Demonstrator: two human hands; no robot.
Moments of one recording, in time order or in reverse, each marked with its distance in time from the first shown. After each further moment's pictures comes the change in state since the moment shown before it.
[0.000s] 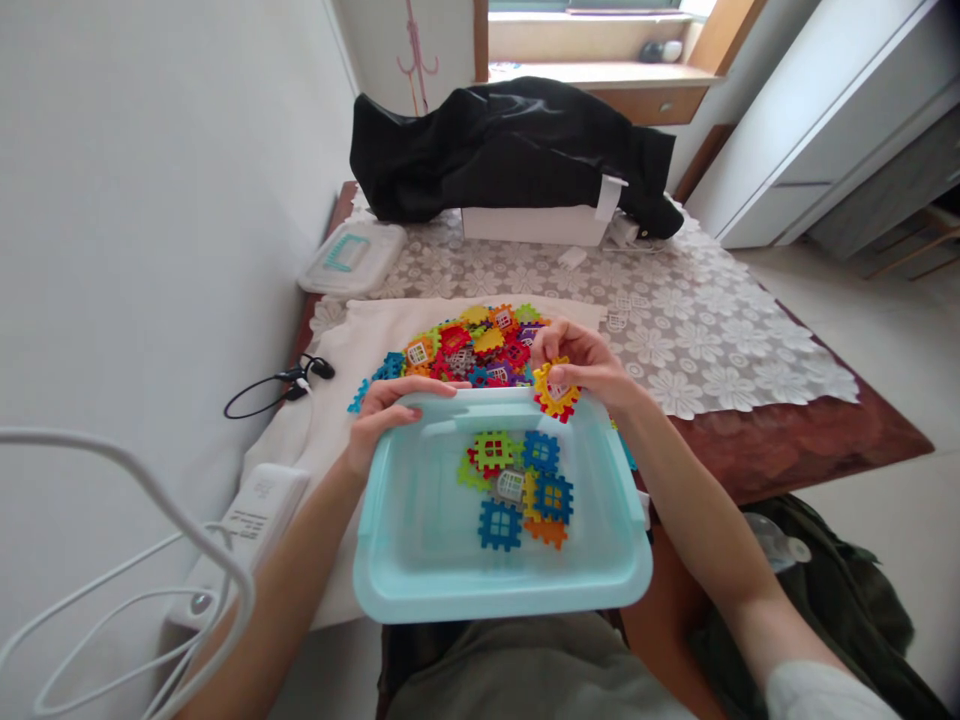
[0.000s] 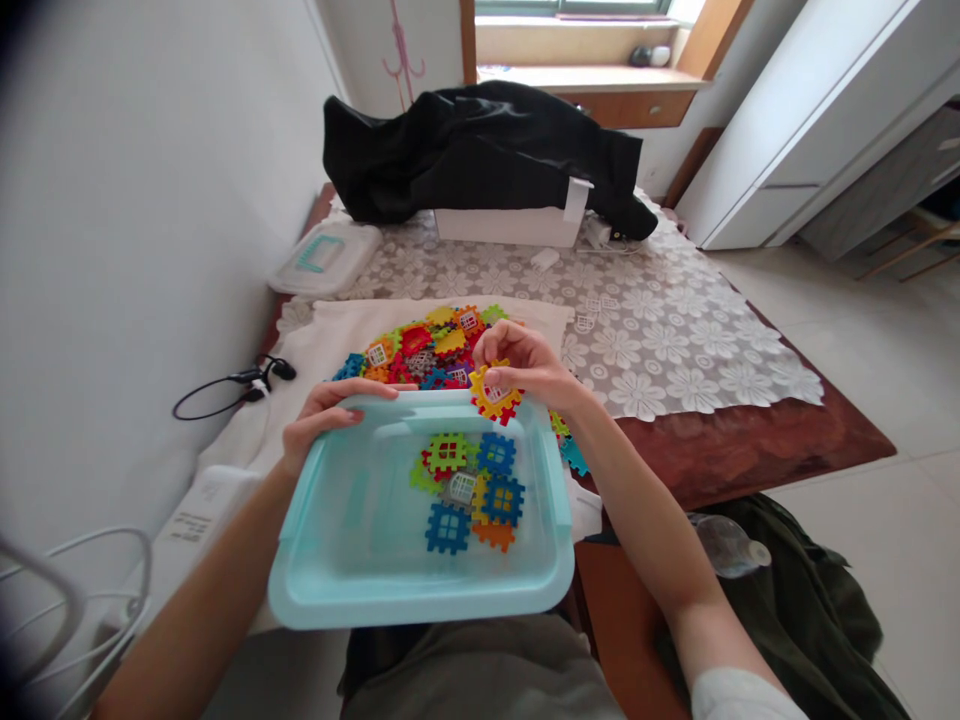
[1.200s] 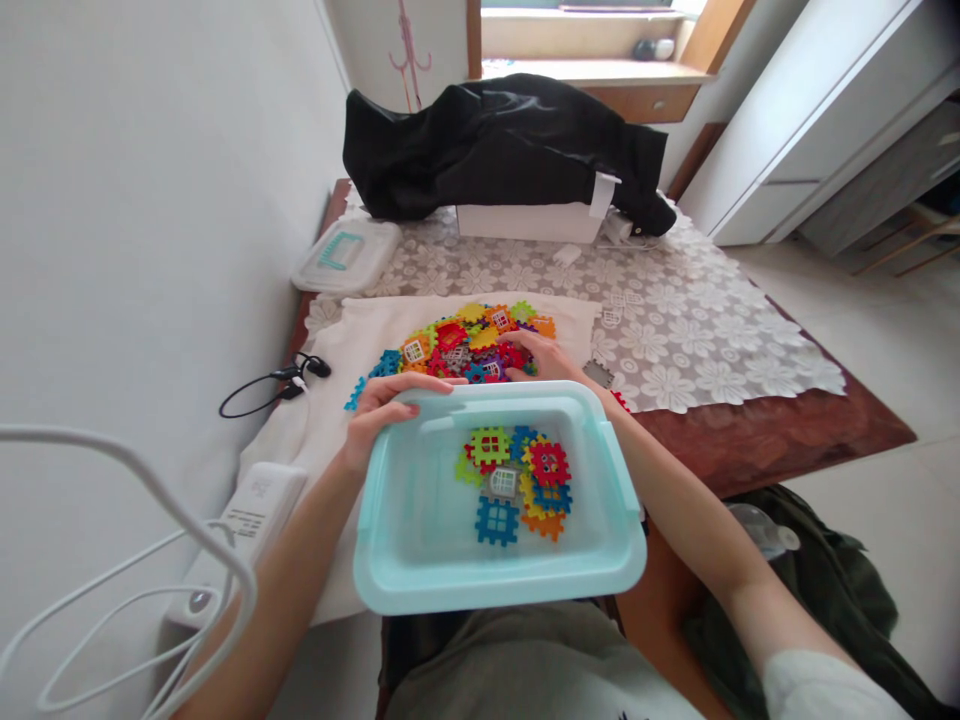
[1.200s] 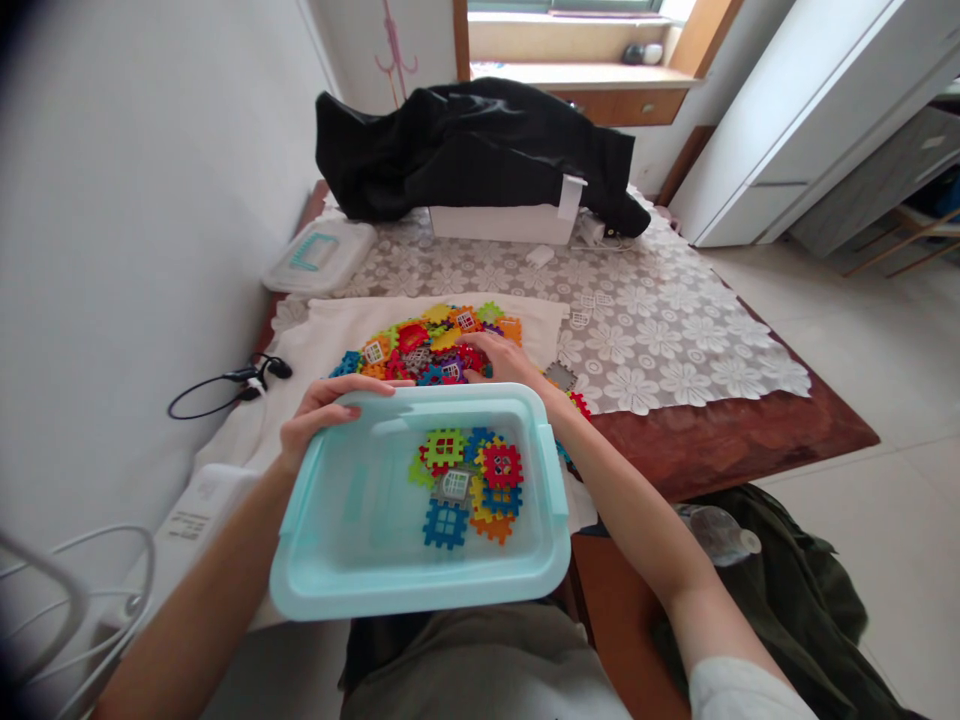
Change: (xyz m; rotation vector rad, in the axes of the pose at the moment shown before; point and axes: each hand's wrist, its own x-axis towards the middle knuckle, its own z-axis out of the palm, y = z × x) left_hand 0.001 0.001 0.001 0.009 -0.011 0.015; right_hand 0.011 0.076 -0.013 -0.875 0.068 -0.052
